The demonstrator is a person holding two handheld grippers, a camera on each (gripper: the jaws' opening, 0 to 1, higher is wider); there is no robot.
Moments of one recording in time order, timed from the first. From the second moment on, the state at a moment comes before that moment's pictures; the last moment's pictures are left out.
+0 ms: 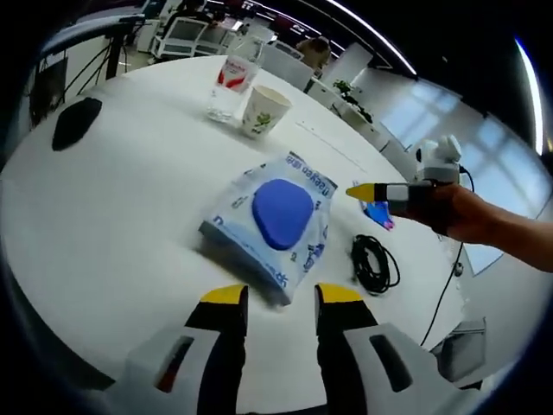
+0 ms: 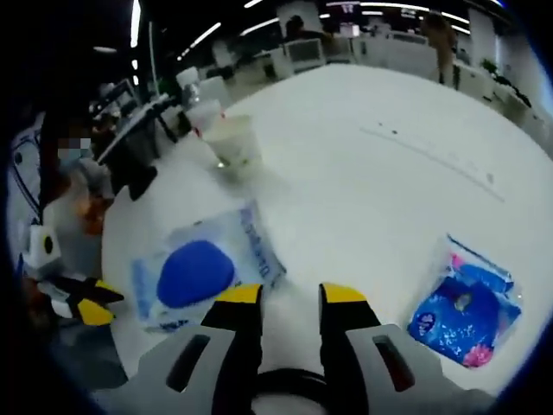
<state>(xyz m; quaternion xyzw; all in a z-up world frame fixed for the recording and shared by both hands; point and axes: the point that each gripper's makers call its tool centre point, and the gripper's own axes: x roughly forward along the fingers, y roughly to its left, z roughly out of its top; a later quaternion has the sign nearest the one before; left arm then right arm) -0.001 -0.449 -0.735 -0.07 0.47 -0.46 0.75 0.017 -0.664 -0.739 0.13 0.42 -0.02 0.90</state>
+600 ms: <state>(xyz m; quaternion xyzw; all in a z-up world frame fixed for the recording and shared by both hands) -0.001 -0.463 -0.752 -0.06 0.49 -0.45 0.74 0.038 -0.653 -0.755 0.10 0.45 0.00 0.89</state>
